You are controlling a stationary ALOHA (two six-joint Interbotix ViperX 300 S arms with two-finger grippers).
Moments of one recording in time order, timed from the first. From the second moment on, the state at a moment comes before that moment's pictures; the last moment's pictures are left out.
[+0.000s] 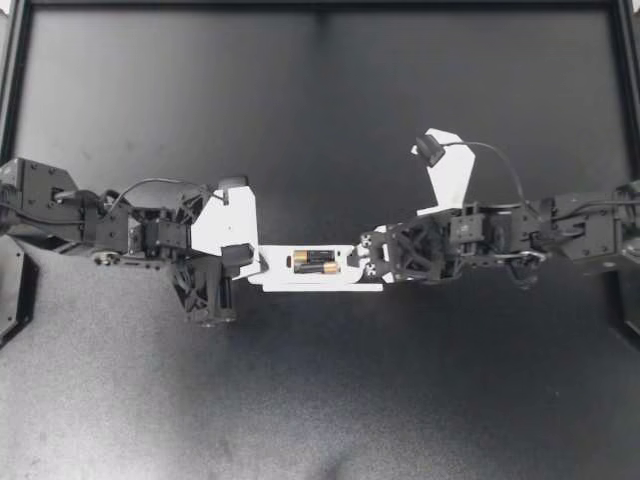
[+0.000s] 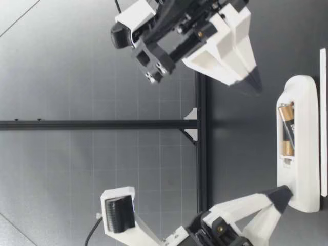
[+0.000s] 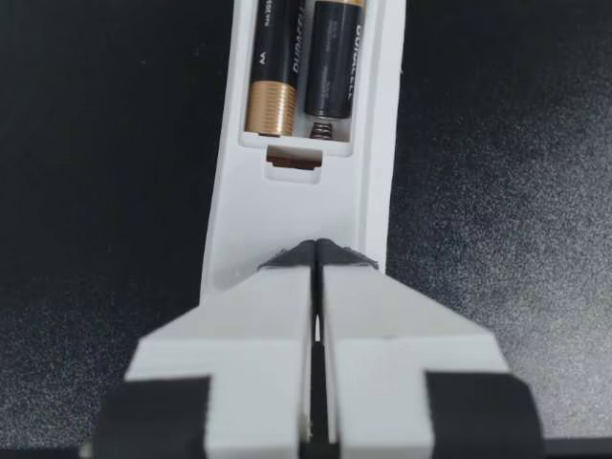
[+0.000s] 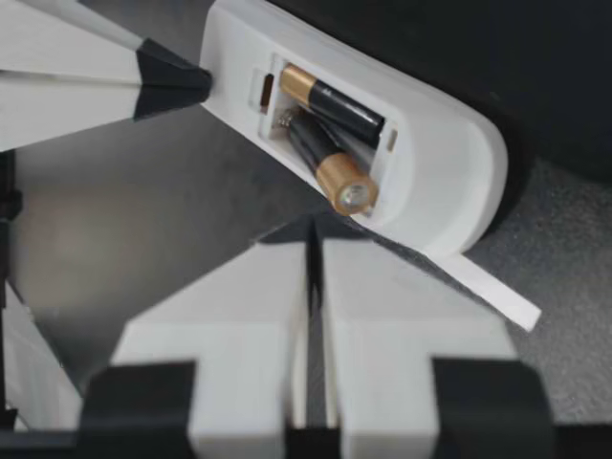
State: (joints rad) left arm 0.06 0.05 0.84 -0.03 0.04 -0.02; right arm -0.08 0.09 0.82 0.08 -0.19 1.19
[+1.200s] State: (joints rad) left arm 0.06 0.05 0.85 -0.03 0.04 -0.02; right arm -0.08 0.21 0.73 0.00 -0.13 1.19
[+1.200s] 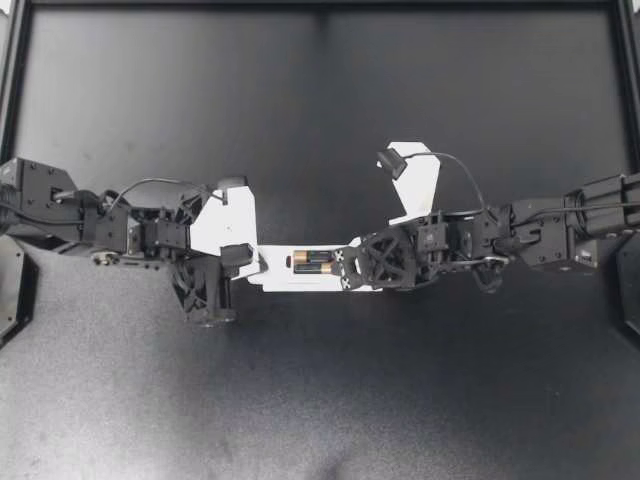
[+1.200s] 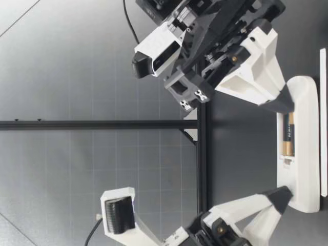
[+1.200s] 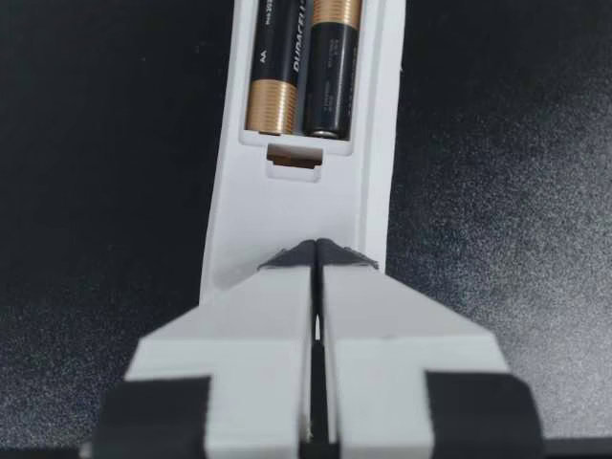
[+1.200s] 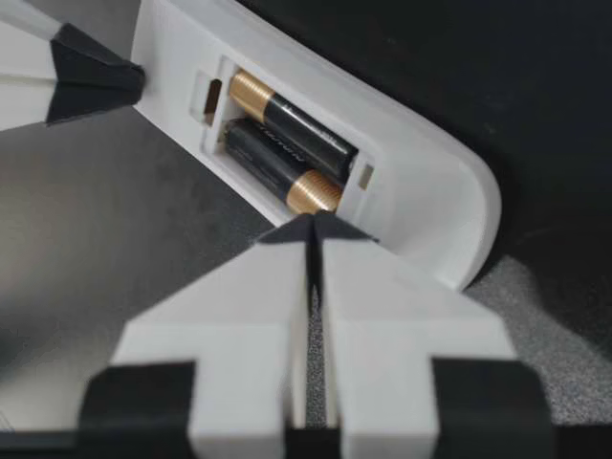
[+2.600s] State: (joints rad) left arm 0.06 0.25 0.60 -0.05 0.04 -0.01; right arm -0.12 -0.06 0.86 -0.30 -0.09 1.16
